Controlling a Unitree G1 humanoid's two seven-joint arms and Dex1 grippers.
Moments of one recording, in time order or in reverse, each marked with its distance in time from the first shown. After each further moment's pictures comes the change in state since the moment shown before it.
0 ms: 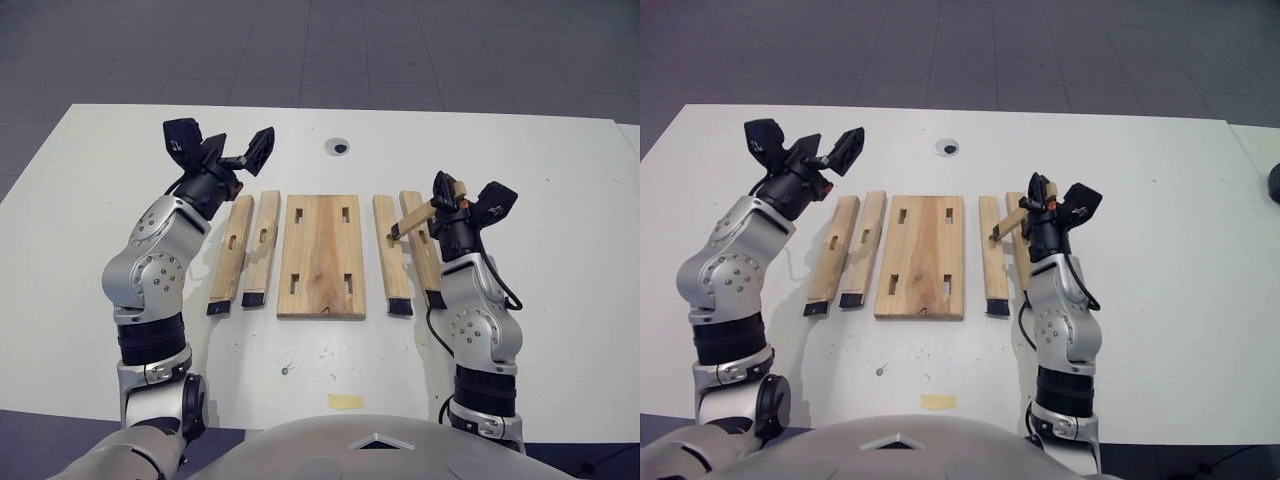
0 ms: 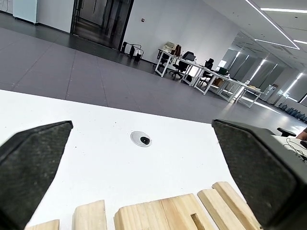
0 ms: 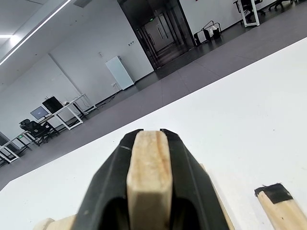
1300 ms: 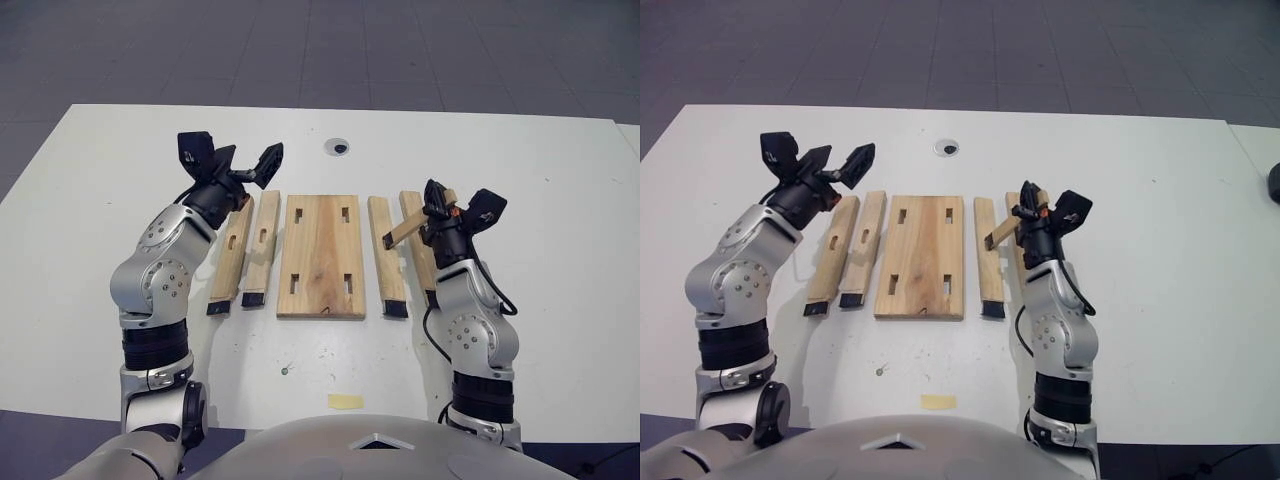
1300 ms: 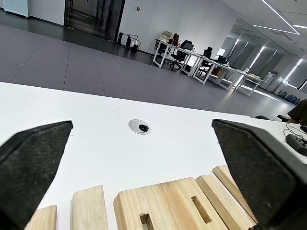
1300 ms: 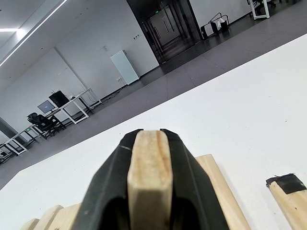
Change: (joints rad) left arm 0.034 -0.001 -0.036 0.001 0.045 -0.007 -0.034; right arm 0.024 0.002 0.037 -0.008 -0.020 0.004 0.035
